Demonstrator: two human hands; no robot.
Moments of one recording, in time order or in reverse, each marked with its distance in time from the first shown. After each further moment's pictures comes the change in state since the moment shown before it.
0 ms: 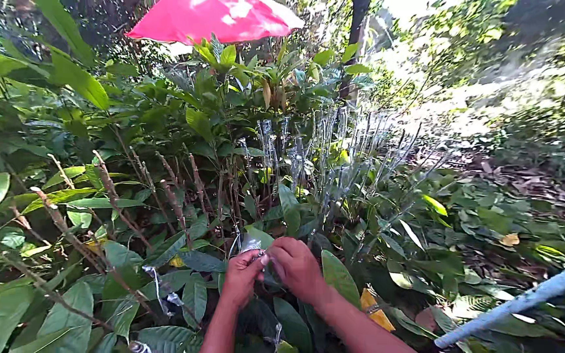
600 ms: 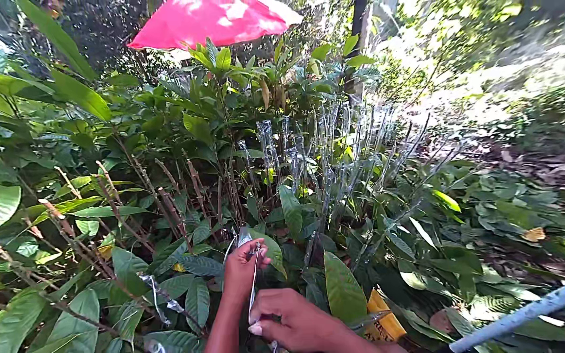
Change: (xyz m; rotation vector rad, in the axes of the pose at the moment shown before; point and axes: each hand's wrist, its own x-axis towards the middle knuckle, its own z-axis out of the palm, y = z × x) left_hand 0.014 0.023 0.016 0.378 0.131 -0.044; right_hand -0.023 -0.040 -0.024 0.748 -0.478 -0.058
